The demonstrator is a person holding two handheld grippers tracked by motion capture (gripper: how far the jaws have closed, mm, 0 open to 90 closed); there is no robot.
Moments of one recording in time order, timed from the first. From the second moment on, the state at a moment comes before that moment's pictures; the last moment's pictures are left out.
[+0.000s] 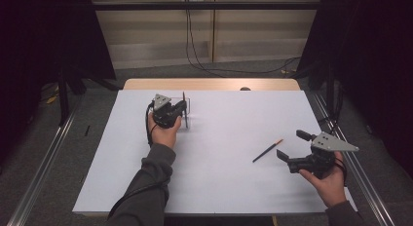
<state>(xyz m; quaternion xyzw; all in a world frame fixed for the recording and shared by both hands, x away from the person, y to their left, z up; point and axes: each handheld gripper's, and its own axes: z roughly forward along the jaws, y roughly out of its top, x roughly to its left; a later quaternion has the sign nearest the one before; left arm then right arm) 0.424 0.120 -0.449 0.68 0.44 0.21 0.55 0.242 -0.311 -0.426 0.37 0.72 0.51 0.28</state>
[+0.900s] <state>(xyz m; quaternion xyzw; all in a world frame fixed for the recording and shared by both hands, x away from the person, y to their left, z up) 0.425 0.117 -0.447 0.69 0.43 0.21 0.53 0.242 -0.310 -0.425 0.37 0.72 0.51 0.28</state>
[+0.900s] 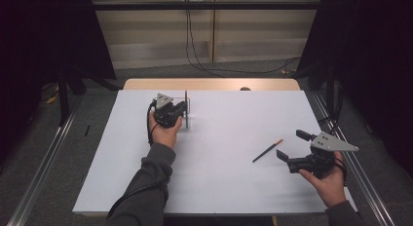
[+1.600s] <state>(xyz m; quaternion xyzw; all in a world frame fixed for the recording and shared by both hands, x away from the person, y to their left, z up) 0.423 0.114 -0.439 0.70 0.42 0.21 0.54 0.242 -0.310 -0.424 0.37 0.72 0.51 0.28</state>
